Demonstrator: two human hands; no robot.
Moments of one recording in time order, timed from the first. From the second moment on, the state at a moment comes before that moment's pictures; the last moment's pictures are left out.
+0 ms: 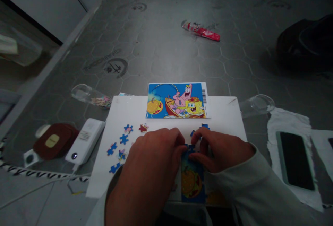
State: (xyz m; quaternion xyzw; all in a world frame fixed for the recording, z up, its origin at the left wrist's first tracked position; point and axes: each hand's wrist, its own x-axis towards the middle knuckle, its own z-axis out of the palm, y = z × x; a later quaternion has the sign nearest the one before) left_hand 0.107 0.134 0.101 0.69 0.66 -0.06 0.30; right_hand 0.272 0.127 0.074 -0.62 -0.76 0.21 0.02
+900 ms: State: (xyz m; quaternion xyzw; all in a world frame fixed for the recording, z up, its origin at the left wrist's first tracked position) left_hand 0.108 0.131 0.106 0.68 0.66 -0.07 0.31; right_hand 0.284 0.123 0.075 -0.55 -0.81 0.22 0.02
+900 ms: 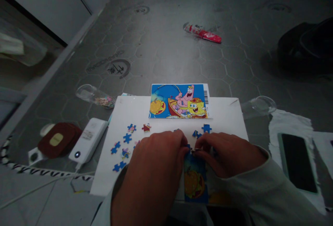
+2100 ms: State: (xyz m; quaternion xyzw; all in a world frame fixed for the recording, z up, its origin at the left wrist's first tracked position) left_hand 0.100 0.140 0.107 0.70 0.67 -0.04 0.24; right_hand 0.327 0.130 0.078 -0.73 -0.67 0.11 0.06
